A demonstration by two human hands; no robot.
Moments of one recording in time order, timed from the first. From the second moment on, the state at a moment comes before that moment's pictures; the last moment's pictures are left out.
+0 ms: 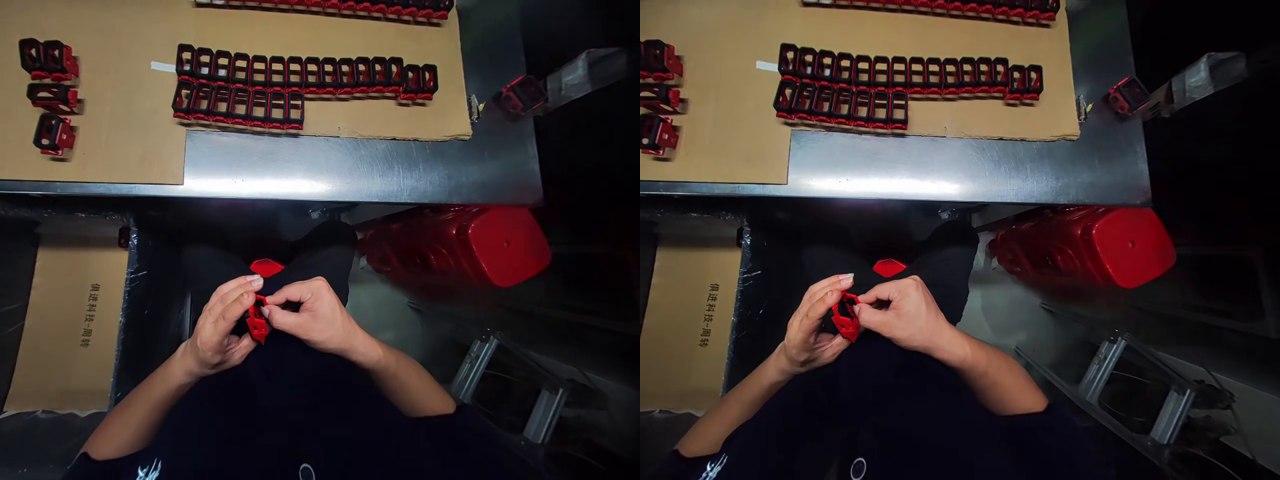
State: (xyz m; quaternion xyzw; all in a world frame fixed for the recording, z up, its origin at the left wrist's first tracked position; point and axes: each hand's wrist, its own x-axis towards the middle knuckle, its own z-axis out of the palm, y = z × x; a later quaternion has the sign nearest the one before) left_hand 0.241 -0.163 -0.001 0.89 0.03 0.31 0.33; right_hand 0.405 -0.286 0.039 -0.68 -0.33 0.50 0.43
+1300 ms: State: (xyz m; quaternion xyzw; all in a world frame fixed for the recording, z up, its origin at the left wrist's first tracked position) left_hand 0.236 -0.163 -0.001 0.89 0.01 0.33 0.33; right_hand 0.409 -0.282 0.048 -0.65 -0.35 0.54 0.40
